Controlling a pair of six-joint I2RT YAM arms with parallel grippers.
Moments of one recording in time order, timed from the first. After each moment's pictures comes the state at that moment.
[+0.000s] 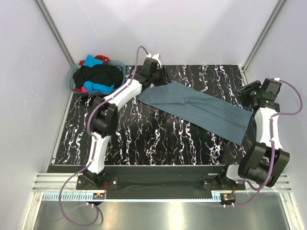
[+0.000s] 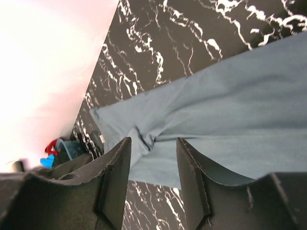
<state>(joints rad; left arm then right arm) -0.50 2.30 2.00 -0.29 0.19 -0.61 -0.40 1.36 1.11 -0.35 -0.30 0.82</state>
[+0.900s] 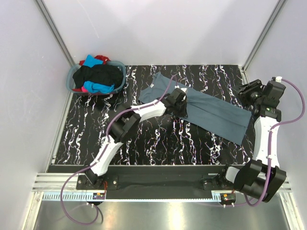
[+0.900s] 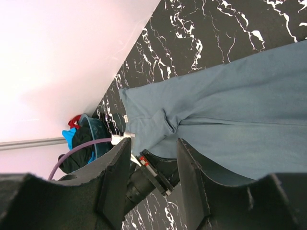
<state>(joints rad) -0.82 2.34 1.79 -0.25 0.17 -0.64 -0.40 1.17 1.06 -0.35 -0.42 0.82</state>
